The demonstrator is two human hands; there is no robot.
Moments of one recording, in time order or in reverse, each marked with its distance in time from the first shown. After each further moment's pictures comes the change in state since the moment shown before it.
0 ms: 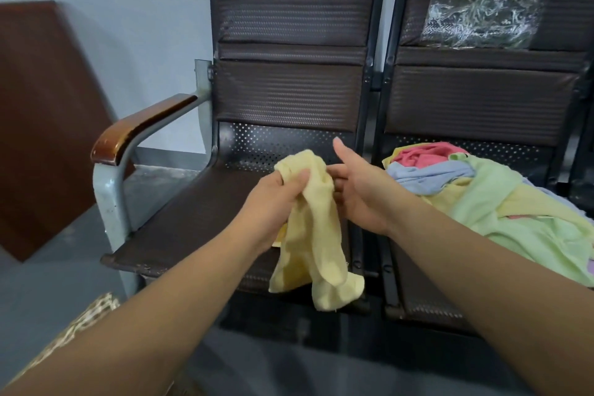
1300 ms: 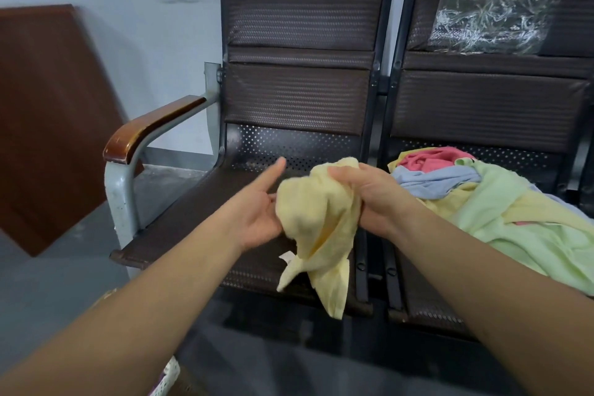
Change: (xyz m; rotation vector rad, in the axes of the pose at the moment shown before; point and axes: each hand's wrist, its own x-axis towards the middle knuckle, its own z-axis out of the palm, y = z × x) left_hand -0.001 0.007 -0.027 -0.584 -0.233 -0.389; right_hand 0.000 0.007 -0.006 0.235 0.006 -0.104
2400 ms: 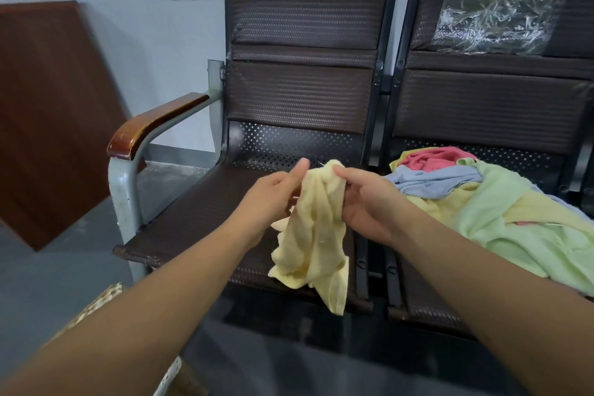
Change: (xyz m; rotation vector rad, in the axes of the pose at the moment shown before) left_hand 0.008 -0.011 -0.002 0.877 0.386 0.358; right_hand -0.013 0.004 0.005 0.022 -0.180 0.095
